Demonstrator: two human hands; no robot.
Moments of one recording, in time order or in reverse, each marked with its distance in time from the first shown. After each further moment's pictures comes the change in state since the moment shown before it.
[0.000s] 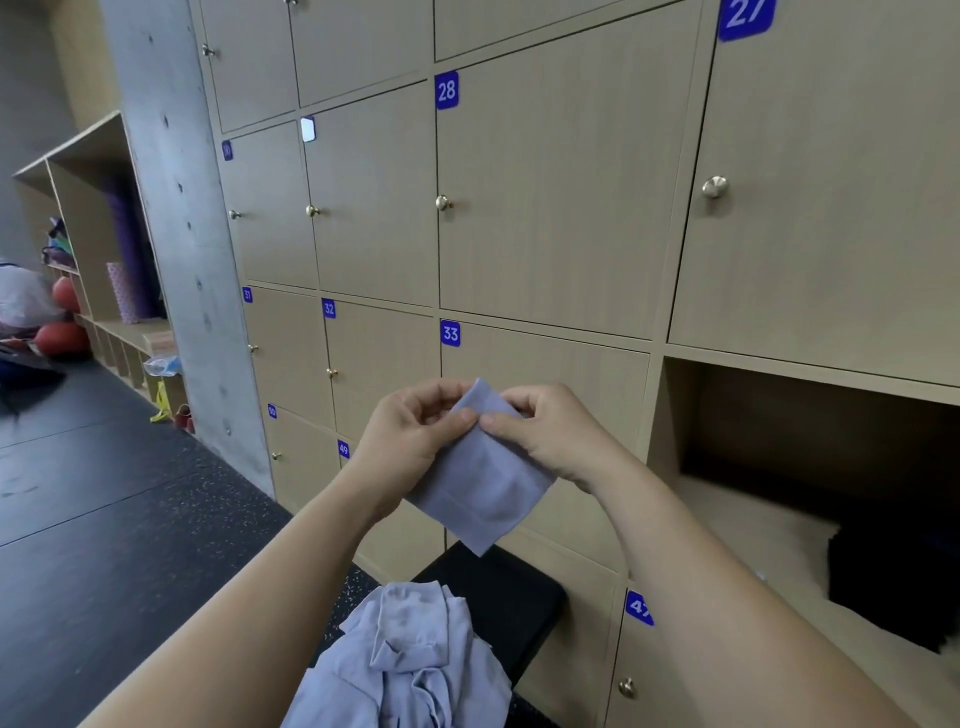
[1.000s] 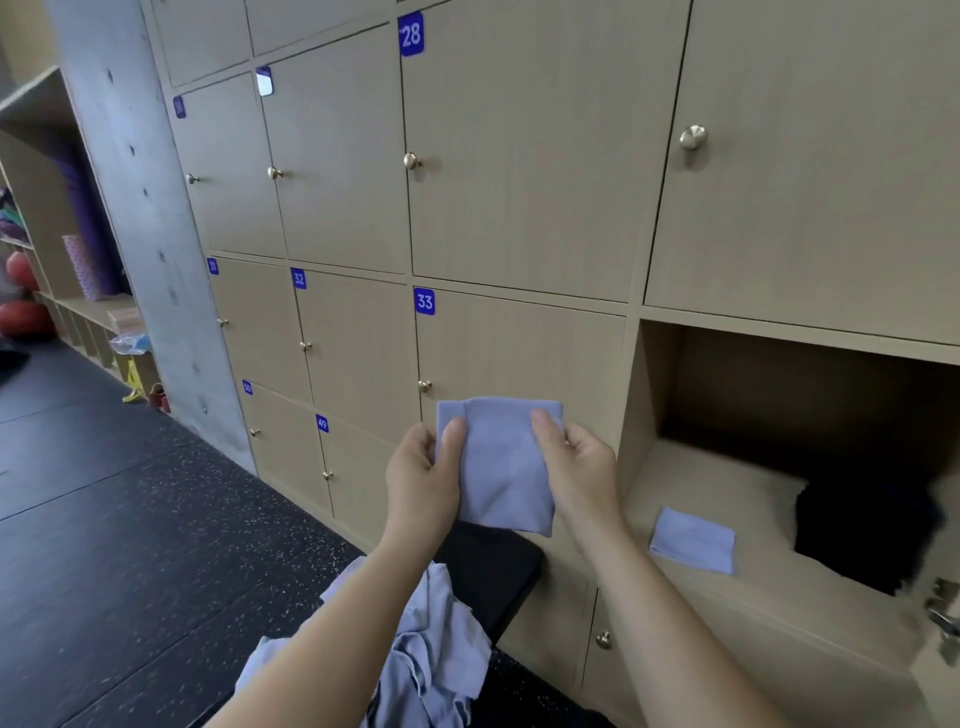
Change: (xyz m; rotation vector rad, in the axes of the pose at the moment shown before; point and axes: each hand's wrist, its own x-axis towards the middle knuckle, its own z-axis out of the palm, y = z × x) left_hand -0.019 -0.070 0.064 0.253 0.442 -0.114; right_hand -0.036 0.092 0.016 0.257 0.569 0.105
